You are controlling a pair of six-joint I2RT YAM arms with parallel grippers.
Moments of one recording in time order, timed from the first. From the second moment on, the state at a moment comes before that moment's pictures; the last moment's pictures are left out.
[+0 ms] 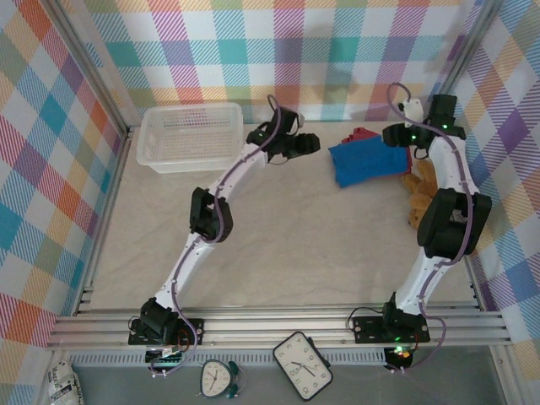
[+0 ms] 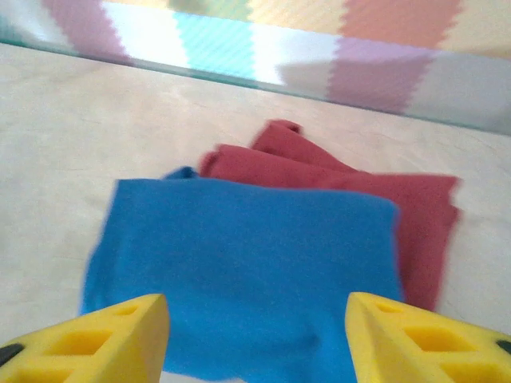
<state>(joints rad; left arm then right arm) -0.55 2.68 2.74 -0.75 0.32 -0.61 -0.18 1.92 1.74 -0.60 -0.43 -0.34</state>
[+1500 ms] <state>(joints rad) -0.35 1.88 1.69 -0.92 0.20 -0.39 0.17 2.28 1.82 -0.50 -0.02 -0.45</state>
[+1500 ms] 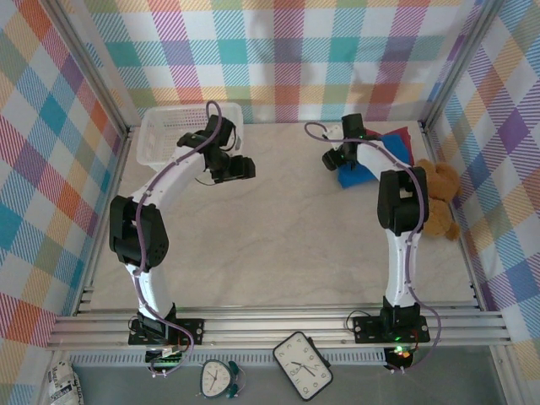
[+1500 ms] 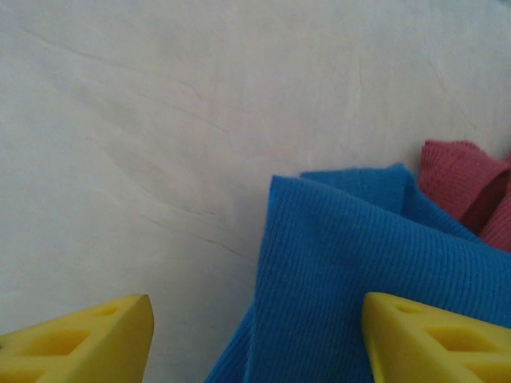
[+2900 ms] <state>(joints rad) -0.33 1.89 1.66 -0.93 0.24 -0.36 0.13 2.33 1.95 -0.44 0.02 -0.41</state>
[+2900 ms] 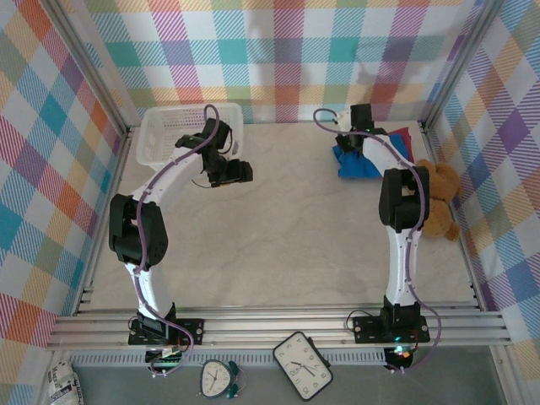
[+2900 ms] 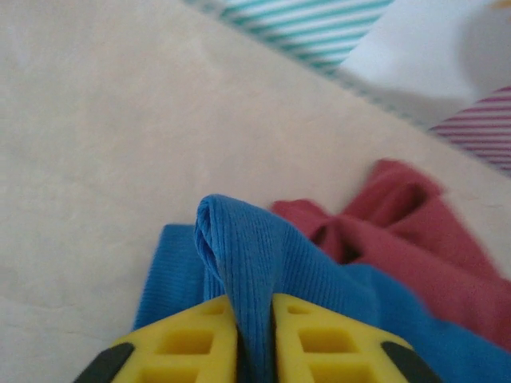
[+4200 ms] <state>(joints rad) -0.02 1.45 0.74 -0.26 -0.08 -0.26 -0.02 1.52 0.75 0.06 -0.14 -0.03</state>
